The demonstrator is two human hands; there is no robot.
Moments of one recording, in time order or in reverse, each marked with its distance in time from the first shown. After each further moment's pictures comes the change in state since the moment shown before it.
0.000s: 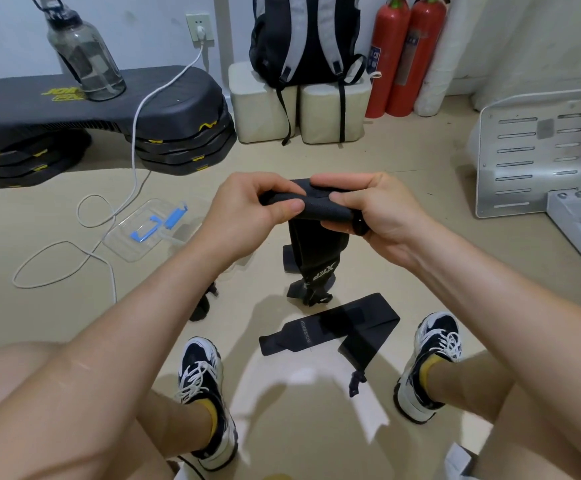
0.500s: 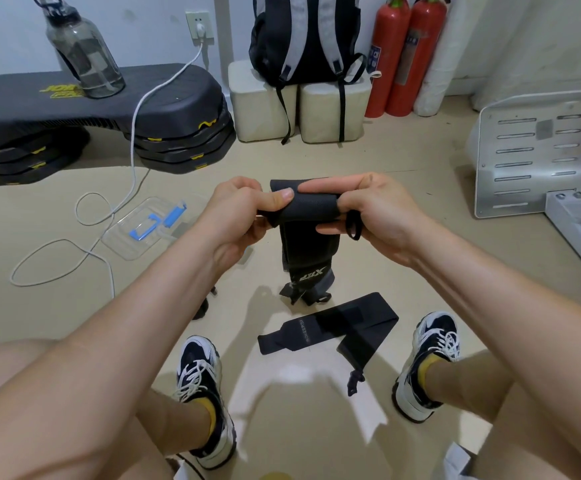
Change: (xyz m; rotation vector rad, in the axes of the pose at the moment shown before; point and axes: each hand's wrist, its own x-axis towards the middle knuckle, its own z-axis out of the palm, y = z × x) left_hand 0.008 -0.002 0.000 -0.512 0.074 -0.544; right_hand -0.003 -0.002 -0.001 -0.125 -0.098 -0.044
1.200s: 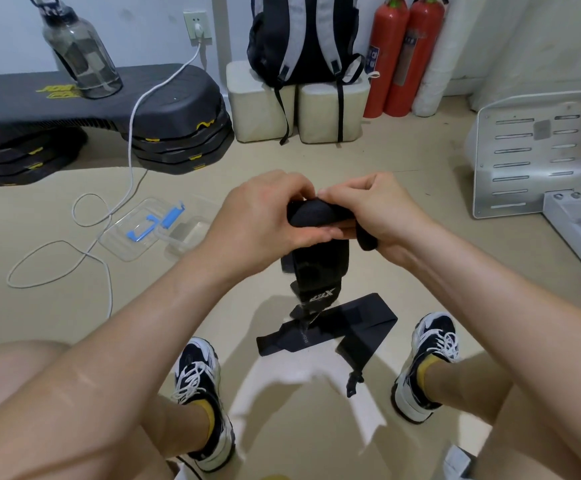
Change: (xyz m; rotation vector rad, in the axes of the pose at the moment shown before) left_hand -0.004 -0.011 0.006 0.998 -0.029 0.896; right_hand -0.001 -0.005 0.006 -0.051 0.209 0.089
